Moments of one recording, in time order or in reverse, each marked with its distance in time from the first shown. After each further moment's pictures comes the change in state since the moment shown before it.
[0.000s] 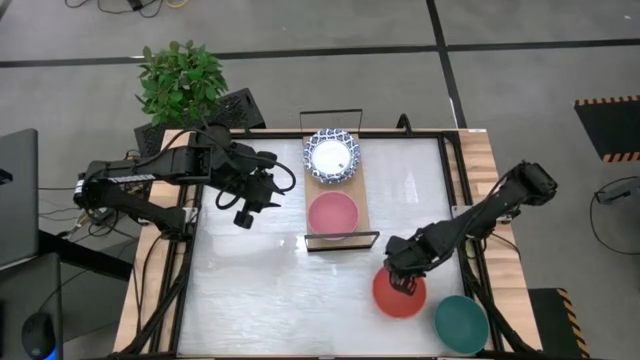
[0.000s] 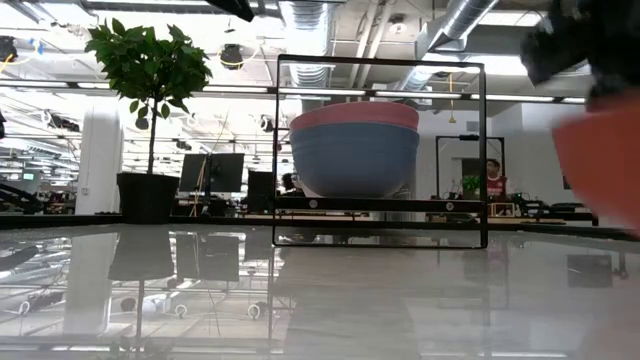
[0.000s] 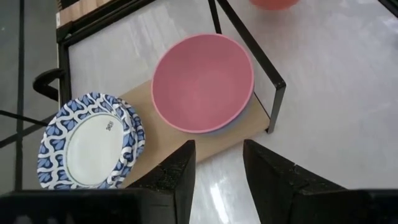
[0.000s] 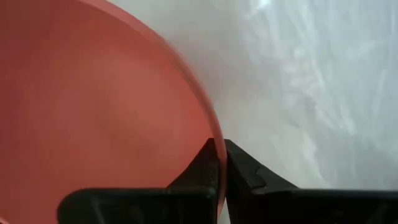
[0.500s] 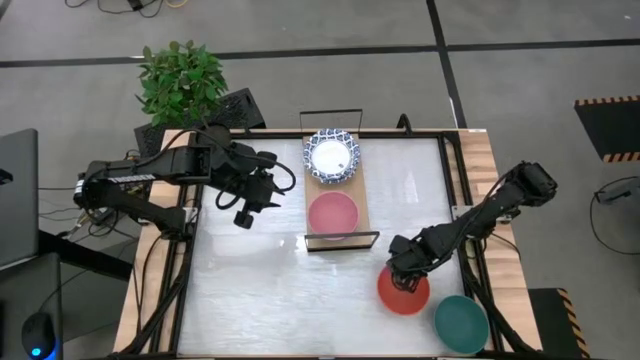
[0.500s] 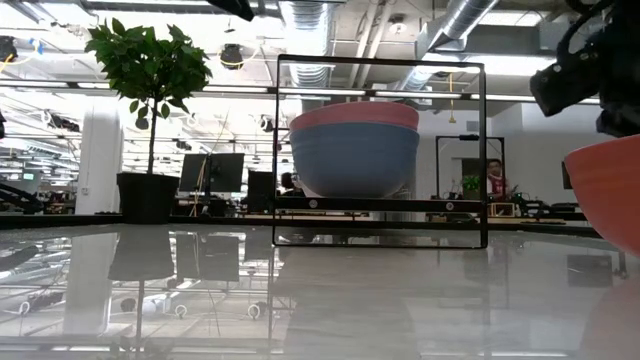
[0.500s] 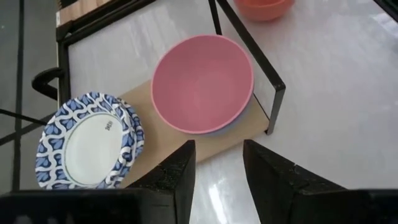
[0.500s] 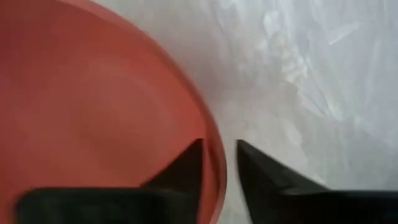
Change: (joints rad) left arm 0.000 0.000 0.000 0.003 0.001 -0.012; right arm 0.013 -0.001 -0.146 0.063 0.026 0.059
